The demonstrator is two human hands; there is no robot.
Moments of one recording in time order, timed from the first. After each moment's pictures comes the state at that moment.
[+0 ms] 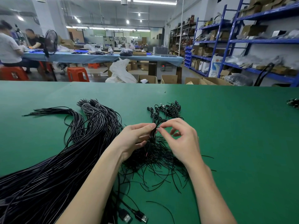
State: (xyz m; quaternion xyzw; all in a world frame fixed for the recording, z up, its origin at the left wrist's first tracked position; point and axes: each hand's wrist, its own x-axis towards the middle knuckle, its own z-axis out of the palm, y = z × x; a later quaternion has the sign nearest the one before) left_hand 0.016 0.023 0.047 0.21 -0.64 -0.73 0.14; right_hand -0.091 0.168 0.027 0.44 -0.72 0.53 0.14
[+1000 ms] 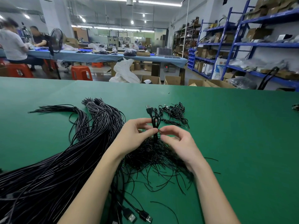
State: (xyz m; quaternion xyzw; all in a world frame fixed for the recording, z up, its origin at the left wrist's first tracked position) left_hand 0.026 0.011 0.049 0.15 -0.82 -0.49 0.26; right_hand -0.087 0.160 0.028 0.32 -0.69 0.62 -0.20
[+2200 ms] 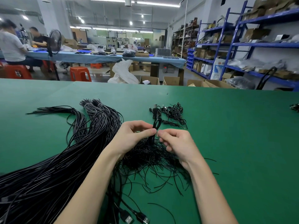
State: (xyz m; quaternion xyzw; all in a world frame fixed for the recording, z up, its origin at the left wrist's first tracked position) left_hand 0.028 0.014 0.051 0.12 -0.72 -0.63 0.26; right_hand -0.081 0.158 0.044 0.24 -0.63 0.68 -0.28
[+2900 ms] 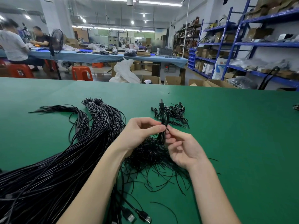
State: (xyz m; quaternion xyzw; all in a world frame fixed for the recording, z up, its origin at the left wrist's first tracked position) left_hand 0.026 0.023 0.062 0.09 -0.71 -0.65 0.23; right_hand -0.076 0.165 0.050 0.07 -0.35 0.77 -0.53
